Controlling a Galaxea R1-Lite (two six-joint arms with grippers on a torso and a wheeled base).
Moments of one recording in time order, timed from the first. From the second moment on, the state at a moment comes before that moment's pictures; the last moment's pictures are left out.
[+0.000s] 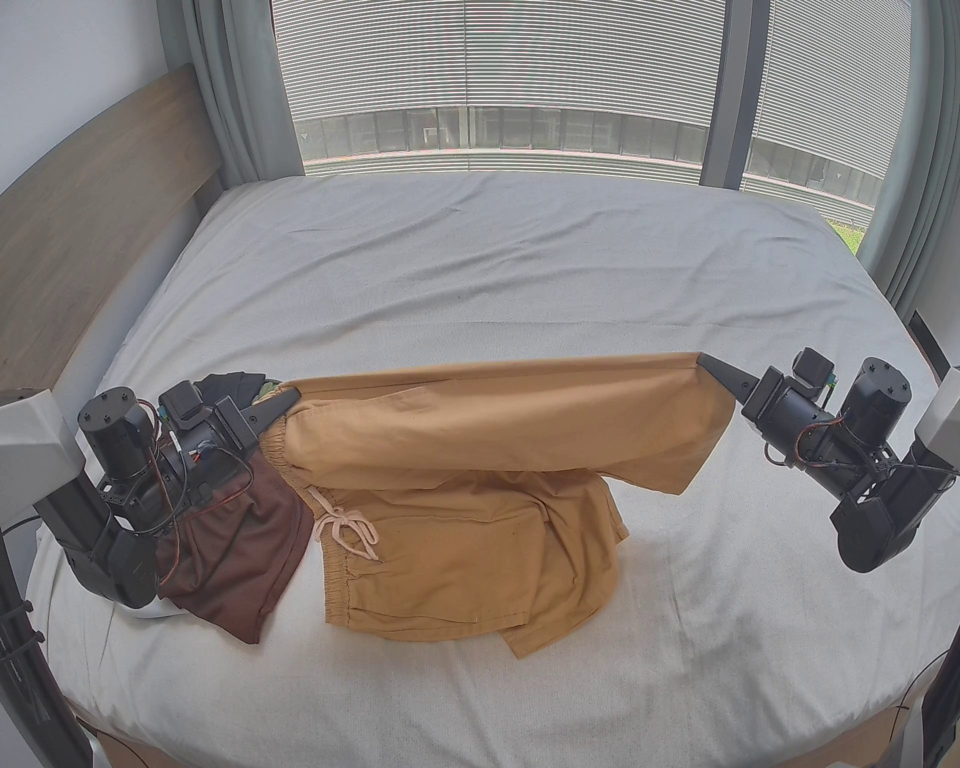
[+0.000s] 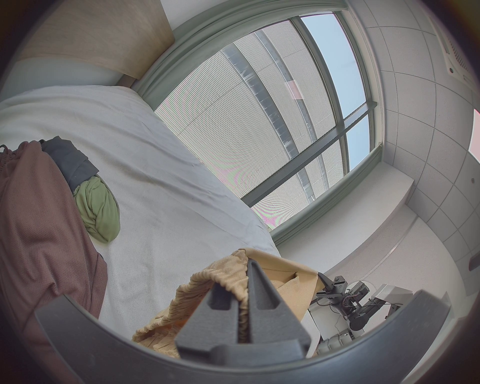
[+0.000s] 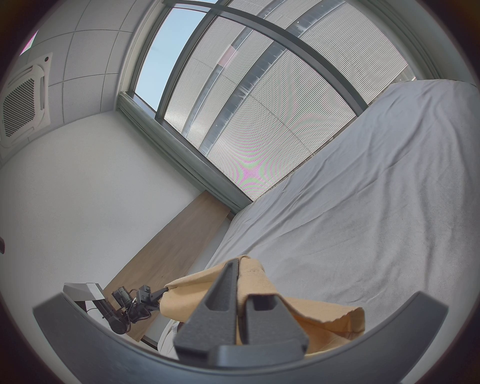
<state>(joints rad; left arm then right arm) -0.05 2.05 -0.58 -1.55 -0.56 -0.78 0.14 2.03 -0.65 -1.54 0.47 0.71</state>
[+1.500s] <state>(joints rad) -0.09 2.13 -0.77 -1.55 -0.34 -0.73 0.15 2.11 -0.91 -1.45 0.47 0.71</state>
